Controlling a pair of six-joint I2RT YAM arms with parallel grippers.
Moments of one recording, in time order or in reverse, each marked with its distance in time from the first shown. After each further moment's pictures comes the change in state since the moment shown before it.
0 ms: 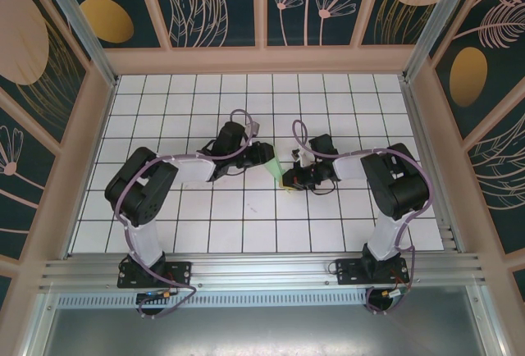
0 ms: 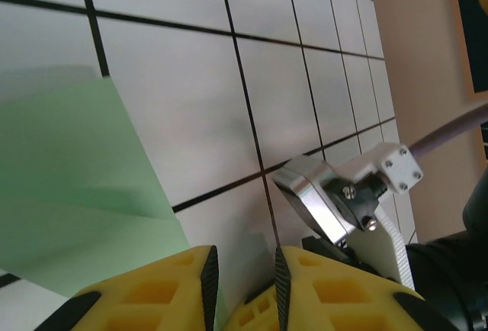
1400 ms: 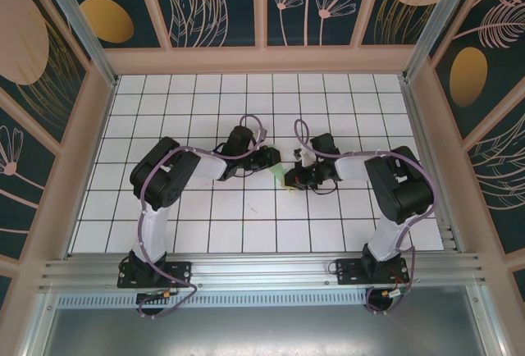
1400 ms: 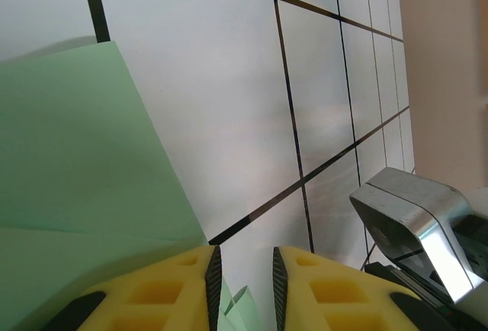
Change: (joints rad) left arm -0.002 0.217 0.080 0.117 0.071 -0.050; right arm 0.003 -0.043 0.004 -0.054 0.025 -0.004
